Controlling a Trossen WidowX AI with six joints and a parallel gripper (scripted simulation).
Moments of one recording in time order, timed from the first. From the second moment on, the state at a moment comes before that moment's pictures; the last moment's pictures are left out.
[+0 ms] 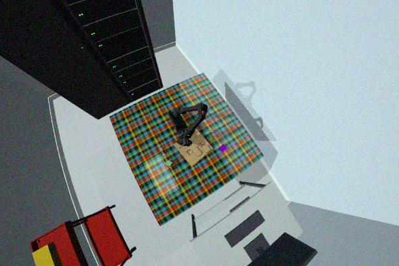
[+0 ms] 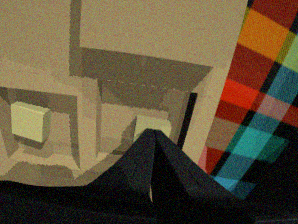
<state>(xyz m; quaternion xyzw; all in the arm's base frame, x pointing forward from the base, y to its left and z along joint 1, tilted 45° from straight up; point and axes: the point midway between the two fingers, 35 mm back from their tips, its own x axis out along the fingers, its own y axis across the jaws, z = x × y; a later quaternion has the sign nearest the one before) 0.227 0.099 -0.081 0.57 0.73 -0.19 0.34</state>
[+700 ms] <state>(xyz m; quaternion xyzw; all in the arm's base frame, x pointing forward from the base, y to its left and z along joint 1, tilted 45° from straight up) 0.234 0.097 -0.085 0.57 0.72 -0.19 0.34</state>
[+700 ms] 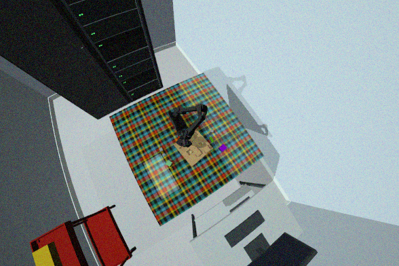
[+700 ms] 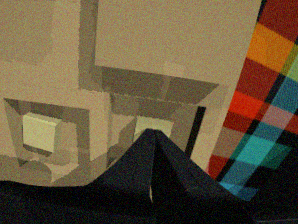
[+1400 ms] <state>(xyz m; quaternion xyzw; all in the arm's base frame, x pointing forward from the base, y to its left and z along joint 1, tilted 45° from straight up) 0.240 0.066 -0.052 0.57 0.73 -0.19 0.33</state>
